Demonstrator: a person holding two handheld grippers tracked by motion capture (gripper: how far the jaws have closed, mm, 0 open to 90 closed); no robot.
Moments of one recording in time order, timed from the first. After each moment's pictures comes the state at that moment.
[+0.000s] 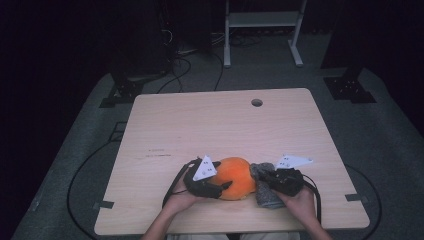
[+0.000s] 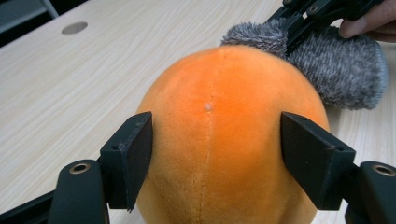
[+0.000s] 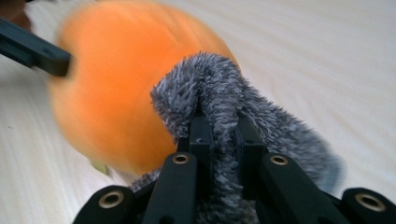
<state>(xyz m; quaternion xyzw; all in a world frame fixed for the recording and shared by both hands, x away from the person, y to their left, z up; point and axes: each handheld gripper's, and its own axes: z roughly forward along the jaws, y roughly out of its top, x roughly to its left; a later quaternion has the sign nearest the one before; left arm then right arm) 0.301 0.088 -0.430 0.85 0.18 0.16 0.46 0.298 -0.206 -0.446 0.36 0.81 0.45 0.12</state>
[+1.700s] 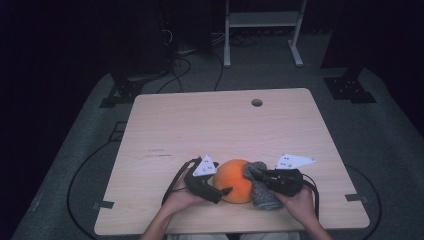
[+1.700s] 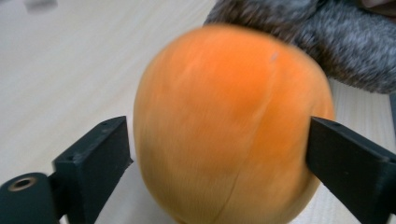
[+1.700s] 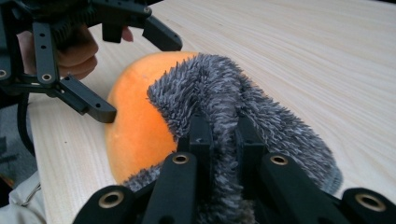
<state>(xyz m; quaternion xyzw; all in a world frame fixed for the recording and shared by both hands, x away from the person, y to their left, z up) 0.309 0.086 -0.436 0.87 0.19 0.10 0.45 0.290 -0.200 -0.426 0.31 0.81 0.49 0.11</state>
